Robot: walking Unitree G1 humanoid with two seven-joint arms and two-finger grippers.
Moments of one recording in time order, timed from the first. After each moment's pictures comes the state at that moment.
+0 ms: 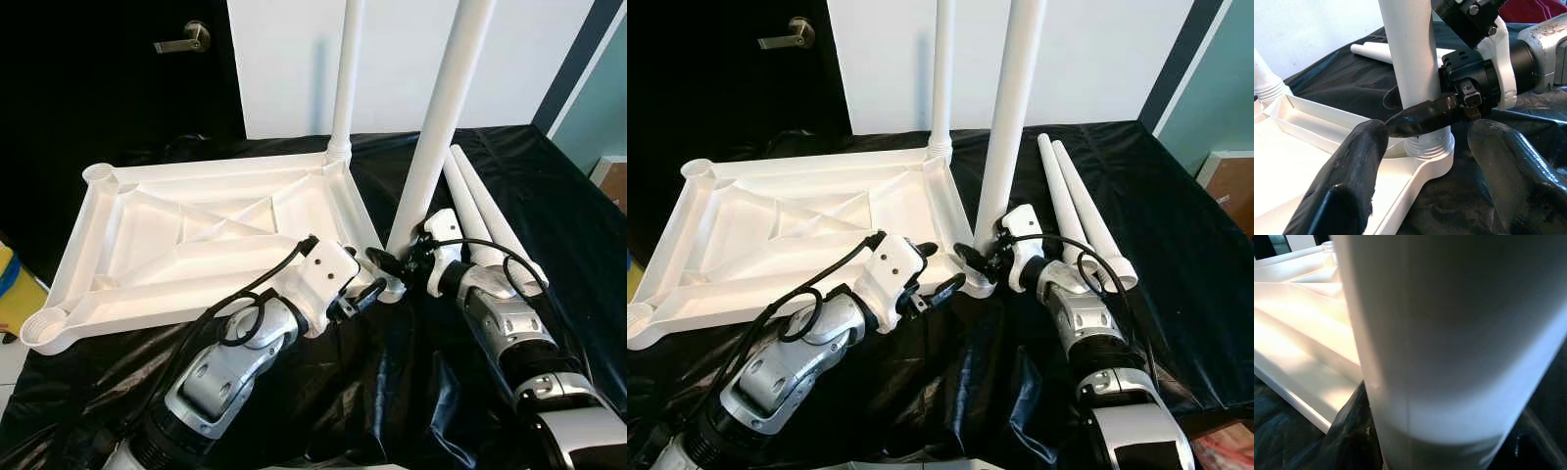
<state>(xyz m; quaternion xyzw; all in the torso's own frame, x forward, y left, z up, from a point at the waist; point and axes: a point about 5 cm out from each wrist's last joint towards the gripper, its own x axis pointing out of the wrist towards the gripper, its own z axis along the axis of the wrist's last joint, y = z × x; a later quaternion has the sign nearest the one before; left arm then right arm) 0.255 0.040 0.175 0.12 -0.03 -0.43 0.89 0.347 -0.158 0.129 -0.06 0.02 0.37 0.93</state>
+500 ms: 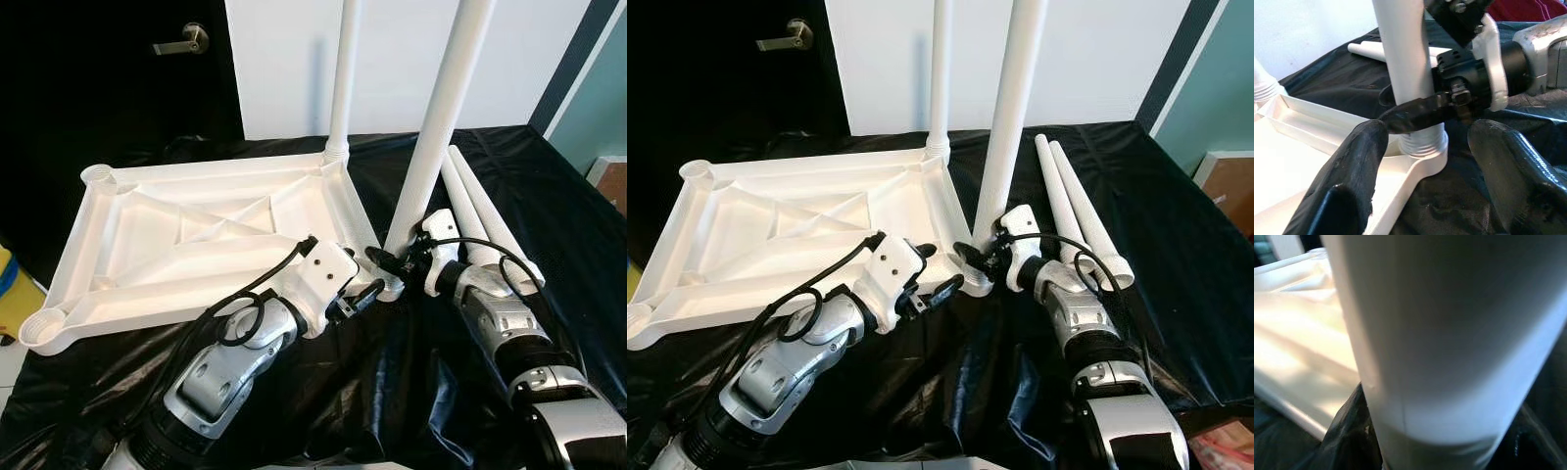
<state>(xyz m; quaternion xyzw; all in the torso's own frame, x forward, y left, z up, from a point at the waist) 0.256 0.041 0.174 0.12 -0.03 -0.43 0.89 0.352 -0.152 0.126 -0.02 0.02 0.33 0.94</state>
